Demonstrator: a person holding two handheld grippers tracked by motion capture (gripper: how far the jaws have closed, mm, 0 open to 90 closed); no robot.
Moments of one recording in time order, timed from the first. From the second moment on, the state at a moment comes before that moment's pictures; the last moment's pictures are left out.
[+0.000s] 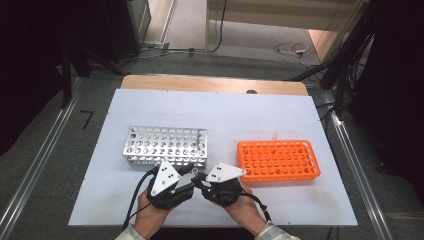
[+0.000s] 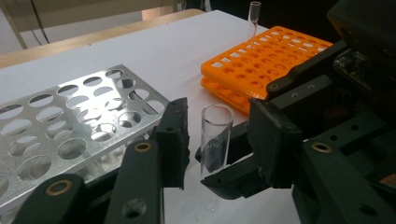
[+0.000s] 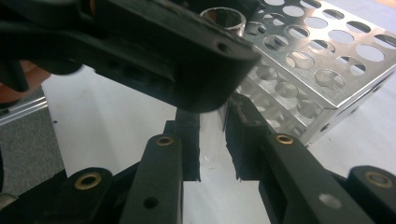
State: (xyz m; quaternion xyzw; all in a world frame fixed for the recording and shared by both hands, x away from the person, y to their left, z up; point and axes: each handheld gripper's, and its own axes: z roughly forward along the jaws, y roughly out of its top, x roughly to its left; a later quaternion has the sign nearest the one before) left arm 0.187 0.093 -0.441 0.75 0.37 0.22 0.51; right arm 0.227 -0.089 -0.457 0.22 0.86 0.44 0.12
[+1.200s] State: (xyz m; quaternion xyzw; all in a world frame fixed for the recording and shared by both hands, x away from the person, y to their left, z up) left arm 0.207 0.146 -0.409 0.69 0.43 0.25 0.53; right arm 0.236 -0.120 -0.442 0.26 0.85 0.44 0.12
